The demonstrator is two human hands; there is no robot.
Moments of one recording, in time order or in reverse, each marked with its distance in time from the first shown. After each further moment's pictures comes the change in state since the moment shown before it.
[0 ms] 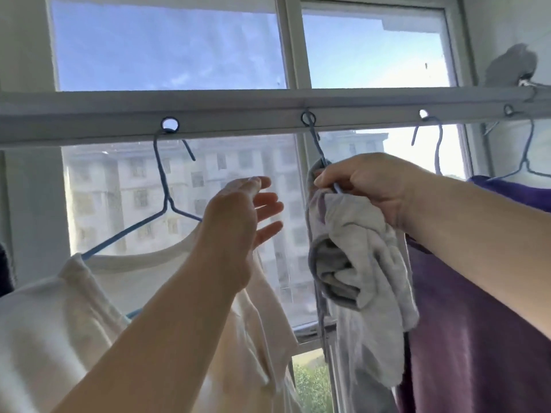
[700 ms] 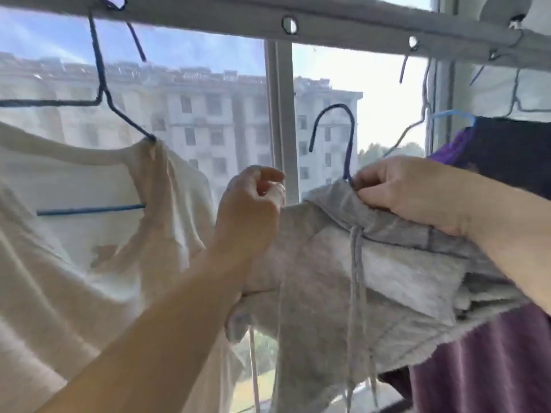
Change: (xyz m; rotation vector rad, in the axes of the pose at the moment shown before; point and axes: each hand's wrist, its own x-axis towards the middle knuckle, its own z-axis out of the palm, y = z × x) left_hand -0.029 -0.083 0.020 0.405 -0.042 0.199; right_hand -0.060 0.054 -0.064 -0.949 0.032 -0.034
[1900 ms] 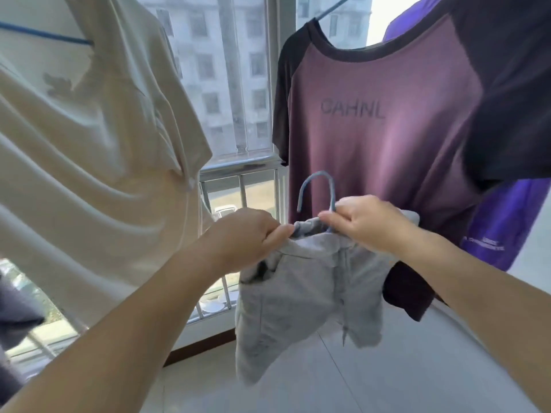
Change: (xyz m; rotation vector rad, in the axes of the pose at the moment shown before) left_hand -0.122 -0.111 -0.010 0.690 -0.796 0.131; right_hand -0.079 0.113 0.141 -0.407 -0.151 -0.022
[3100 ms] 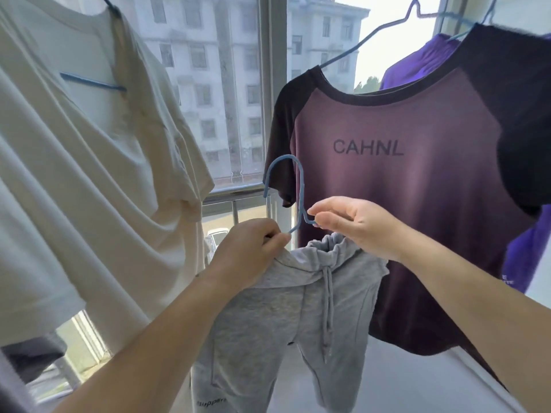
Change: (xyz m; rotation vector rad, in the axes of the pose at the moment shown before) left_hand 0.008 0.032 -0.008 -0.333 0.270 -0.186; right_hand 0.000 0.002 -0.038 0.578 -0.085 -0.051
